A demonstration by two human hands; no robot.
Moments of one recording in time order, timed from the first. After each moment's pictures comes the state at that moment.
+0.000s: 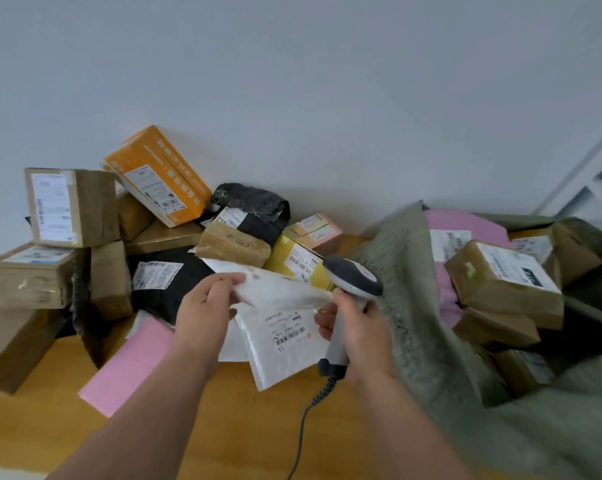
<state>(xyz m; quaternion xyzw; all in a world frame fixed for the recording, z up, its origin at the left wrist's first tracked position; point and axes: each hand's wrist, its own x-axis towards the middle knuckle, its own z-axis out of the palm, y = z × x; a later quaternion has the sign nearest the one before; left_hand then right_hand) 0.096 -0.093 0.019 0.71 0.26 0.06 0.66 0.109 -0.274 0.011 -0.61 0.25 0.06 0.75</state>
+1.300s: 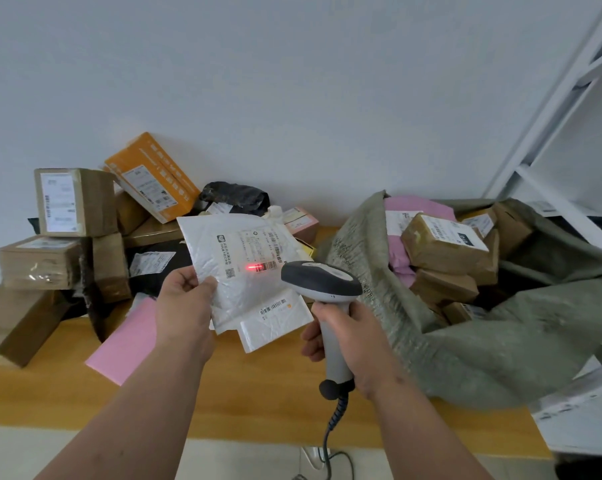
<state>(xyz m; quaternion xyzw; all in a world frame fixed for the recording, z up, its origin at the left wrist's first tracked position) 0.031 -0.115 0.024 0.56 0.30 0.14 0.76 -0.005 -0.325 0.050 -0.68 0.07 0.14 0.71</state>
